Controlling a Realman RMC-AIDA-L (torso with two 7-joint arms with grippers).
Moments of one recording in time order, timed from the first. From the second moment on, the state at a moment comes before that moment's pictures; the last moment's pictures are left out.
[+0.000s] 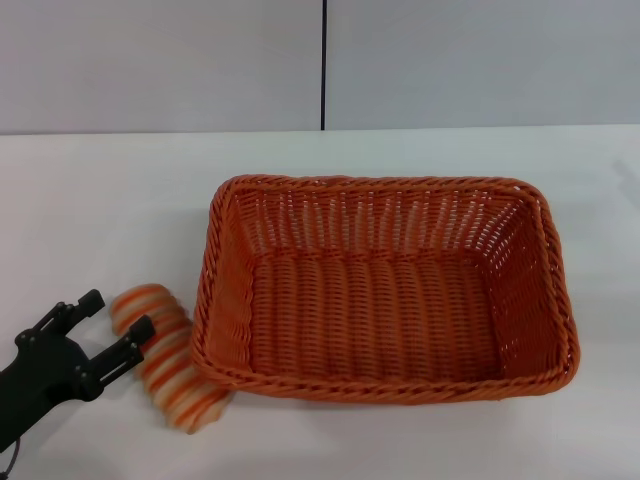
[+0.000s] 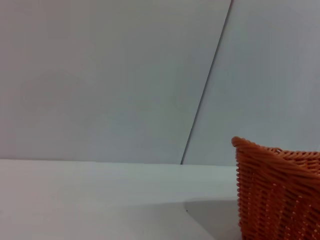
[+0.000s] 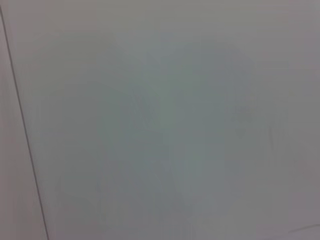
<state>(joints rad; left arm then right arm) -0.17 -2.06 0.07 0.17 2.11 1.52 -0.75 0.34 2.04 -0.29 -0.50 1.54 1.51 -2.04</state>
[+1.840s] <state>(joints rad) -0.19 -2.06 0.10 0.15 2.11 1.48 -0.75 0.35 2.04 -0.29 -0.49 1.54 1.48 -2.06</state>
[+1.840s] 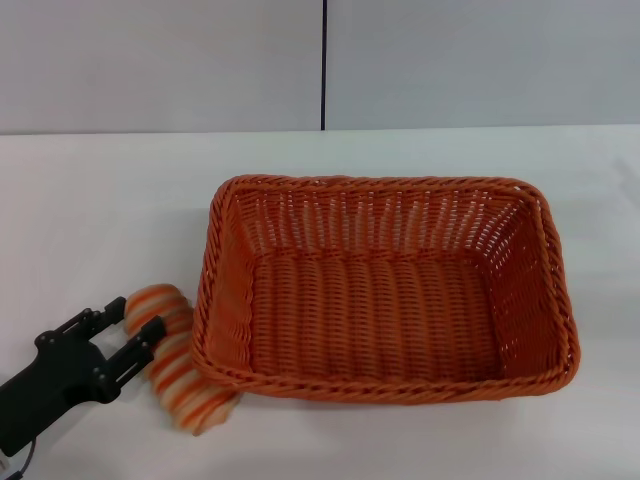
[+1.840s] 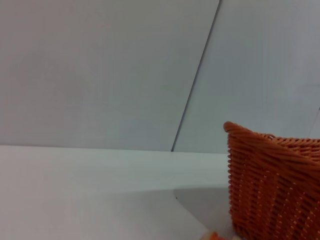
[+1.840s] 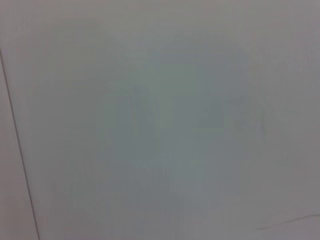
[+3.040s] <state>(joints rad) -0.20 -2.06 0.12 0.15 2.11 1.51 -0.75 0.35 2.04 -0.29 -0.48 1.54 1.48 -2.07</state>
